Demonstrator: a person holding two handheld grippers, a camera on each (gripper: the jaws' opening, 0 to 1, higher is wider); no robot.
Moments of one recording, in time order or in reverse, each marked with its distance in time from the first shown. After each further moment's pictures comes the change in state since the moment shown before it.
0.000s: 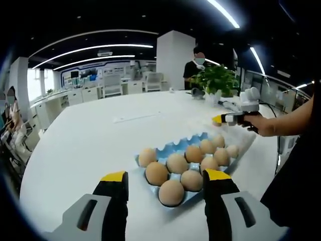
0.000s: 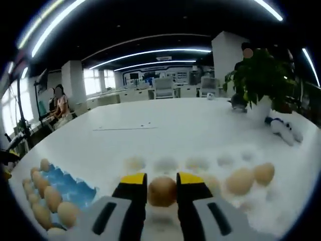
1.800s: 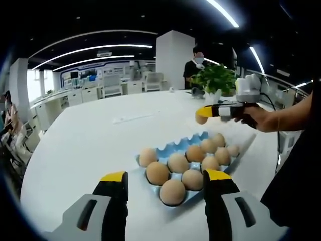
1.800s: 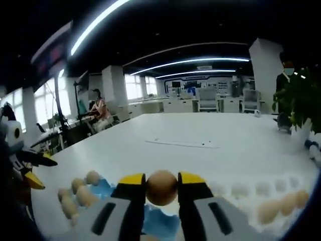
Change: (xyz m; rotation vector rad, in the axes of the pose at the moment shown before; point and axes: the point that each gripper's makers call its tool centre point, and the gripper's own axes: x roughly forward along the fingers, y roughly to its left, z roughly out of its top) left arm -0.001 0.002 -0.001 0.008 0.001 0.001; right arm -0.011 0.151 0.038 -0.123 -0.080 0.409
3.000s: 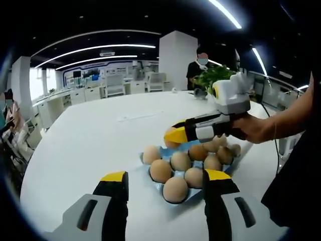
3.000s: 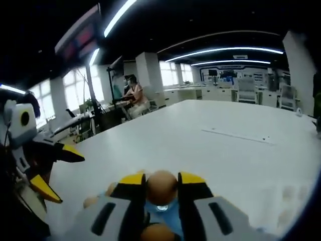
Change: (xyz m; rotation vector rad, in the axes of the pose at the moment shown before) left arm -0.003 0.006 -0.002 -0.017 -0.005 0.020; right arm 0.055 0.117 -0.030 -0.064 0.113 0.288
